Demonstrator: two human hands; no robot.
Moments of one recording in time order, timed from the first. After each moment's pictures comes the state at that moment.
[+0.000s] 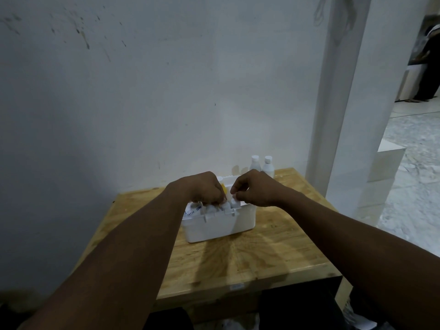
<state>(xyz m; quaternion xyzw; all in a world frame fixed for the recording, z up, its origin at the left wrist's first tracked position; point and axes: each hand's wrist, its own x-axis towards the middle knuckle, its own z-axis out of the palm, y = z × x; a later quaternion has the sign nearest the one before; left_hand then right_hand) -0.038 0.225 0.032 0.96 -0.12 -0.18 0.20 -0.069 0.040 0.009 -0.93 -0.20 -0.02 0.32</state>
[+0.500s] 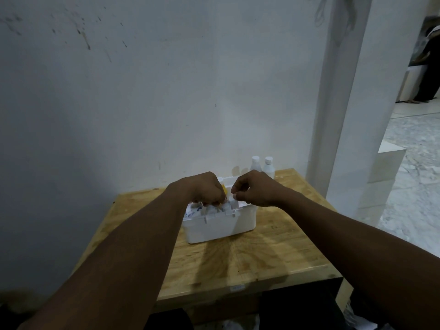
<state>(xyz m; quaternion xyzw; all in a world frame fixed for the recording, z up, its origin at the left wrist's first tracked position) -0.036 0.226 0.033 0.96 -0.11 -0.18 0.20 -0.064 0.040 0.007 -0.93 -0.19 -0.02 0.32</state>
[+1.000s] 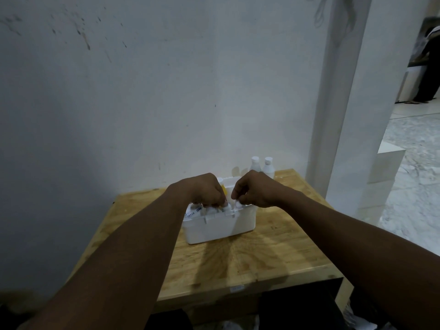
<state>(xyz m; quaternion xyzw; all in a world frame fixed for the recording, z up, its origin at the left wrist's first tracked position) -0.040 0.225 0.031 0.95 -0.11 -0.18 0.21 -0.061 0.038 0.009 -0.93 -0.20 0.01 0.30</state>
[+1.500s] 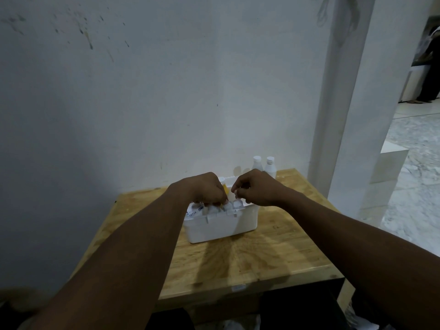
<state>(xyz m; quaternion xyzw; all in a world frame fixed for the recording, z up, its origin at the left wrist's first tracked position) -0.043 0.224 0.035 0.96 -0.10 -0.19 0.21 -0.061 0.041 0.004 -0.92 -0.20 -0.04 0.33</state>
